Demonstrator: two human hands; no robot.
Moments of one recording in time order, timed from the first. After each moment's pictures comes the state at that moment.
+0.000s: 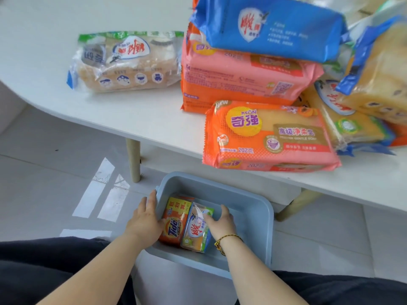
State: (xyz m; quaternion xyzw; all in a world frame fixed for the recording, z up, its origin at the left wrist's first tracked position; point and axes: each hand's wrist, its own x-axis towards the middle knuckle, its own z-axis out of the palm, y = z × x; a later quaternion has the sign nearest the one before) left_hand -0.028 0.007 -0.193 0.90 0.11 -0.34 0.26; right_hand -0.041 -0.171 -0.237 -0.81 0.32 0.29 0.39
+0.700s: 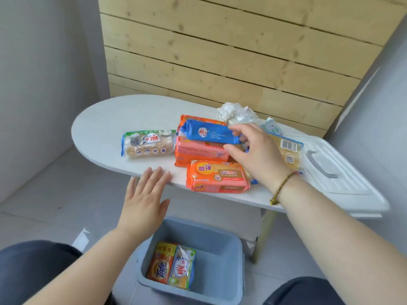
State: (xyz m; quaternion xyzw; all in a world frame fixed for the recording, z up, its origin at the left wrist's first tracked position) left_hand -0.040 -0.006 -0.009 0.96 -0.13 0.12 0.21; right_hand -0.026 -0.208 0.114 -0.95 -0.08 -0.18 0.26
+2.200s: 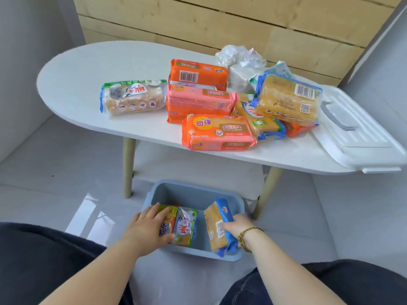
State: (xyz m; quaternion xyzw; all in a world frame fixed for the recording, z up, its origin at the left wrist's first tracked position) left_hand -0.071 0.003 -0.143 0.95 -0.16 -0.26 0.09; right_hand -0.097 -0.228 -0.123 -0.81 0.31 0.30 0.40
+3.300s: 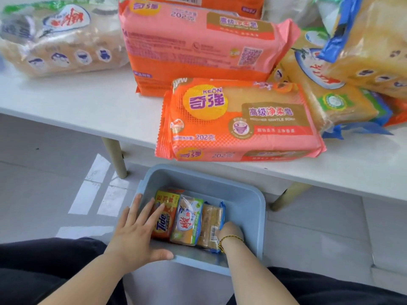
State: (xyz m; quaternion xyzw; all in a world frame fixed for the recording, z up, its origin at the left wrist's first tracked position) left_hand -0.052 0.001 -0.200 0.93 -0.15 -0.33 0.04; right_hand -0.056 -0.214 -0.270 -0.81 0.33 0.43 0.21
